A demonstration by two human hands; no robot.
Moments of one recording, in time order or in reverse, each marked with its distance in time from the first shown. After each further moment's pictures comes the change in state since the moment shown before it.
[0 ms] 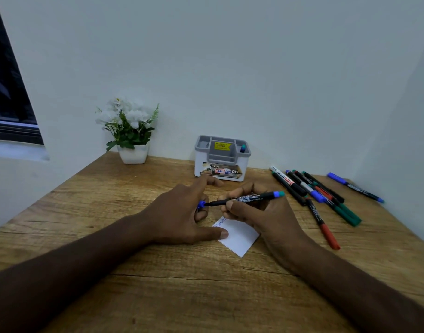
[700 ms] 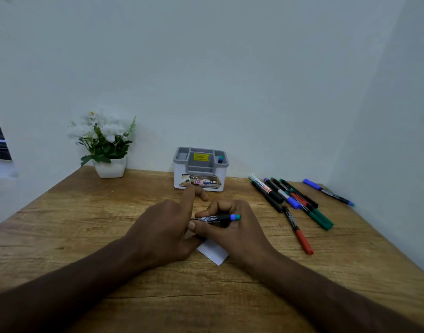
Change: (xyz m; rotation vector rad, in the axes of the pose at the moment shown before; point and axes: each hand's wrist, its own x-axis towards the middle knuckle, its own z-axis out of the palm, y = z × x) left_hand 0.002 0.015 0.014 0.217 0.214 0.150; right_hand -0.001 0.000 0.012 -0.169 -0.093 -0.180
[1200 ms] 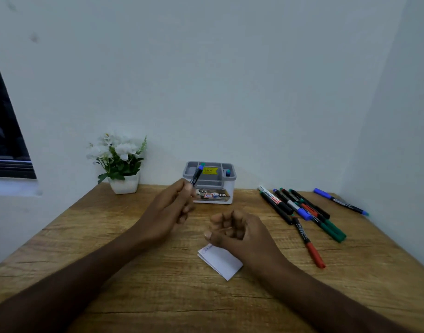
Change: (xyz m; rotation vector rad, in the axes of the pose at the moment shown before) left_hand 0.026 -0.031 -0.015 -0.825 0.120 -0.261; right_hand 0.001 0.001 -0.007 -0.054 0.077 0.254
